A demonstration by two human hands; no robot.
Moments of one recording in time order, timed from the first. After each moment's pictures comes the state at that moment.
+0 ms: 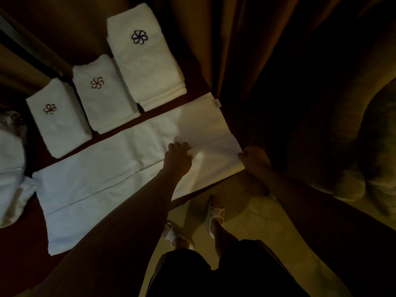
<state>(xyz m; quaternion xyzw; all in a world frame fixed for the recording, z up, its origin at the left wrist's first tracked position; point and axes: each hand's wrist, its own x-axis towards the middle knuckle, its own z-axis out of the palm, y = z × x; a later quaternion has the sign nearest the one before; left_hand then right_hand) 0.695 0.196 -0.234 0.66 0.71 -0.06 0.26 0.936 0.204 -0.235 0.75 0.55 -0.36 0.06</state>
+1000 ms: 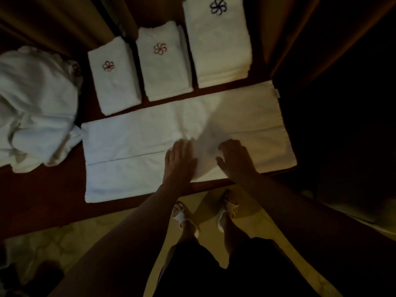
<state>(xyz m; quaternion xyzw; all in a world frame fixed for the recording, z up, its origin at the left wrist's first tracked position) 0.588 0.076 -0.260 0.62 0.77 -0.03 0.18 0.776 0.156 -0.241 0.48 0.84 -0.25 -0.02</state>
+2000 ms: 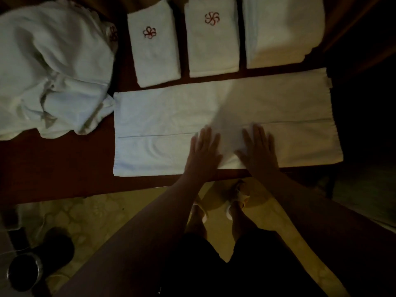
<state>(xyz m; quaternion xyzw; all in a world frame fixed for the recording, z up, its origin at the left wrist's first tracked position) 0.549 0.035 -0.262 0.65 0.73 -0.03 0.19 0.738 0.117 -0.289 0.49 0.86 -0.11 0.05</state>
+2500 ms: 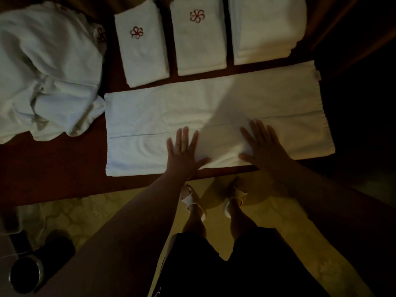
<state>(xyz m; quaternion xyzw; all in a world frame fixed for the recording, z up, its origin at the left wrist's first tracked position) 0.527 0.021 -0.282 0.61 0.76 -0.10 0.18 0.790 0.149 -0.285 0.39 0.90 -0.13 0.12</state>
